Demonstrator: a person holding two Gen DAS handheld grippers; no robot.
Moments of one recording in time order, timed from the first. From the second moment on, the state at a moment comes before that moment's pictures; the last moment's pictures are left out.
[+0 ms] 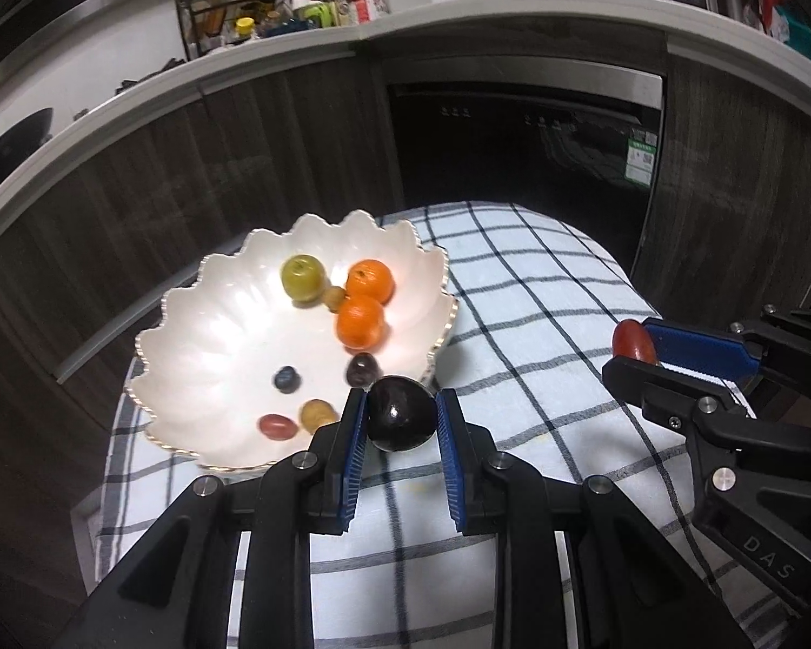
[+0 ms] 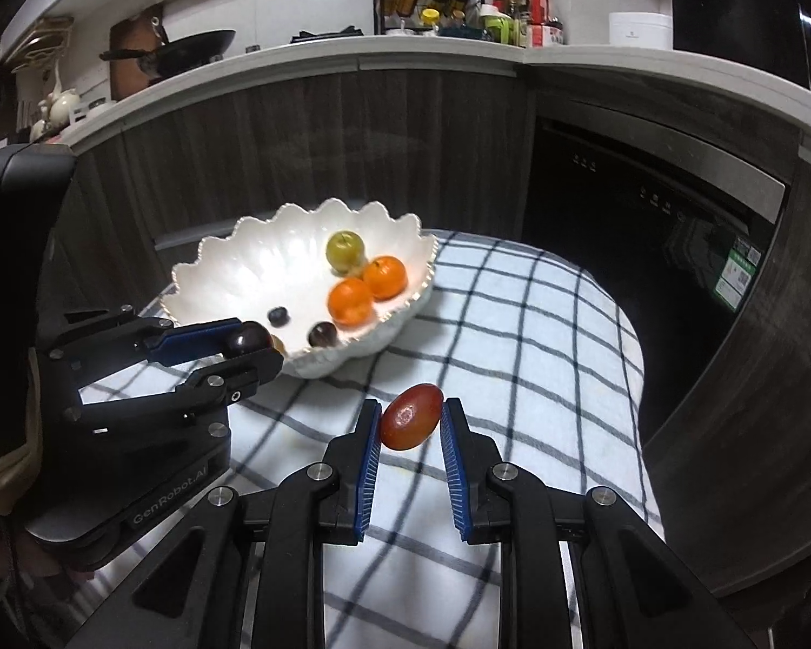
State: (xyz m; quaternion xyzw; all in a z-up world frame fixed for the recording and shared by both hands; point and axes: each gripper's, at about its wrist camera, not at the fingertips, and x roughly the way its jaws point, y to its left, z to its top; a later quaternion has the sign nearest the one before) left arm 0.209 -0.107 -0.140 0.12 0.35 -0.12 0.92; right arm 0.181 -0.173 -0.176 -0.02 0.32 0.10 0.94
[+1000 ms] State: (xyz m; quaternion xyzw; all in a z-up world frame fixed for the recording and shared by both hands) left arm 0.254 -0.003 -0.113 0.06 0.34 -0.06 0.94; right arm 0.234 -0.082 -0.138 -0.04 0.30 0.14 0.94
